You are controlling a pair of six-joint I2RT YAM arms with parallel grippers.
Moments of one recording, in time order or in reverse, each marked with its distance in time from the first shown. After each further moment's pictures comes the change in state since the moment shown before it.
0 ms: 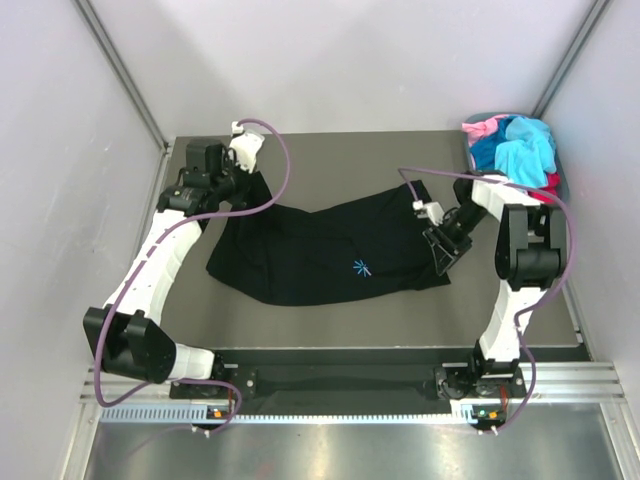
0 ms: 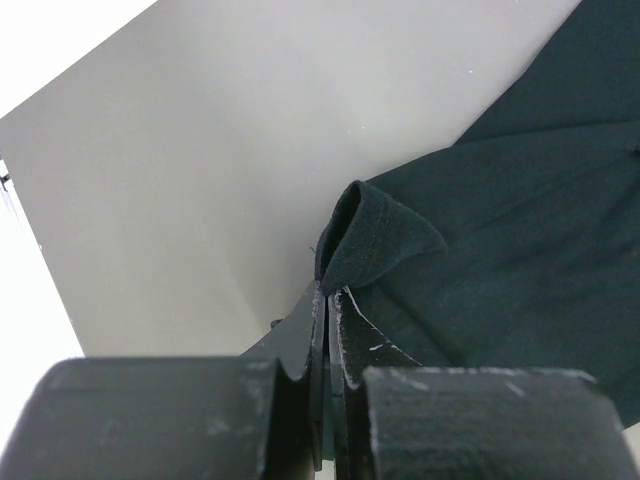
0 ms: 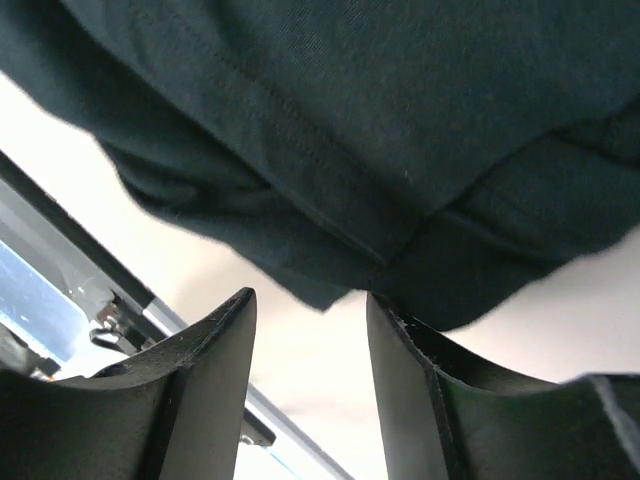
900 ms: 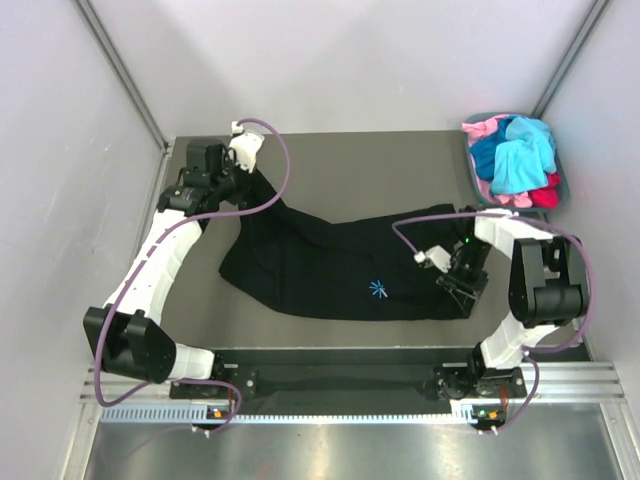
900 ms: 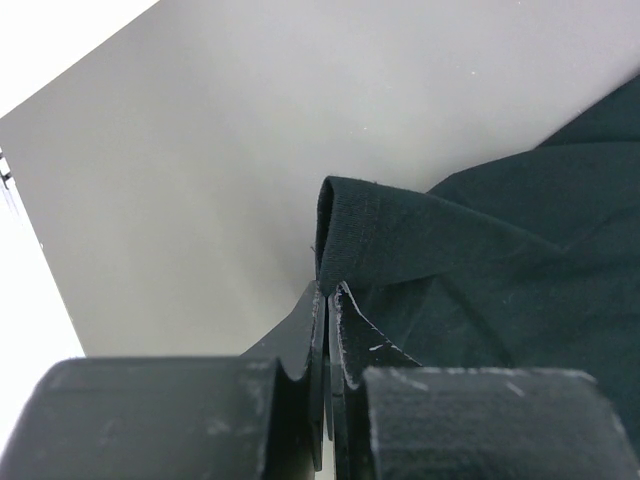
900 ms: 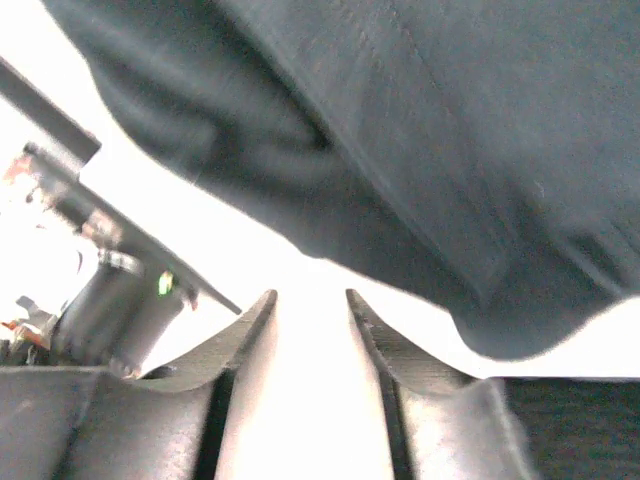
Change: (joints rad) left arm 0.000 0.001 0.000 0.003 -0.006 -0.006; right arm 0.056 -0.298 -0.431 0.019 0.274 -0.127
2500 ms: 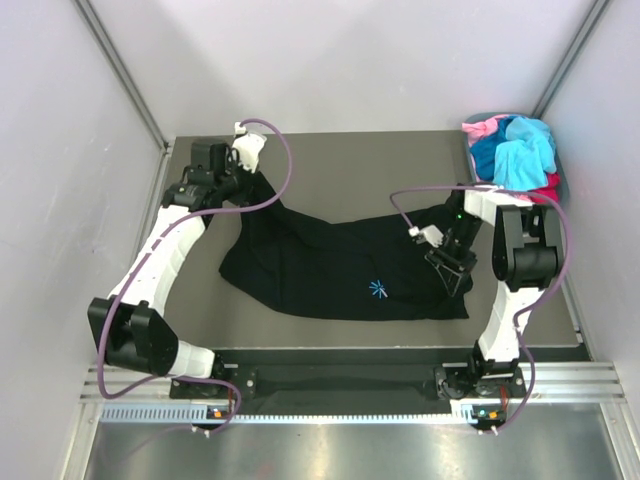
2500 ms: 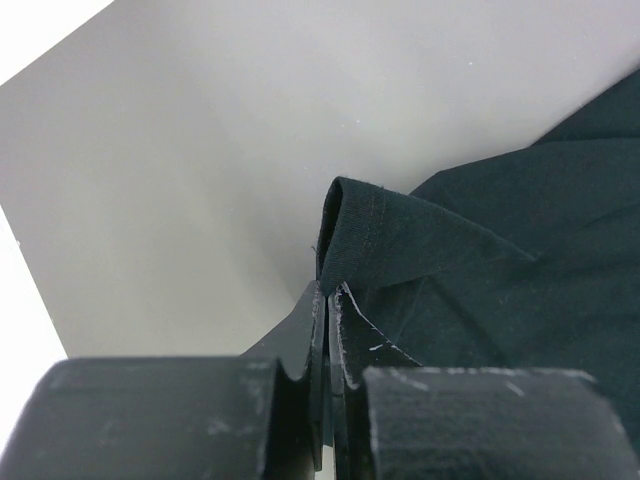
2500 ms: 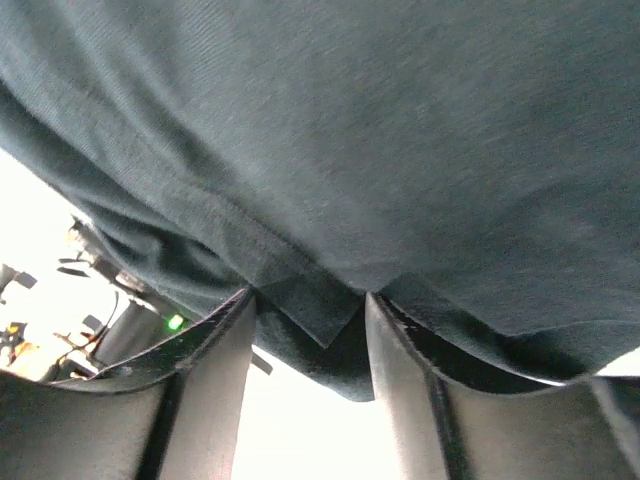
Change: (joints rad) left arm 0.000 0.038 0.002 0.004 0.007 -0.010; right arm -0.011 0.301 0.314 -0.069 -0.101 0.074
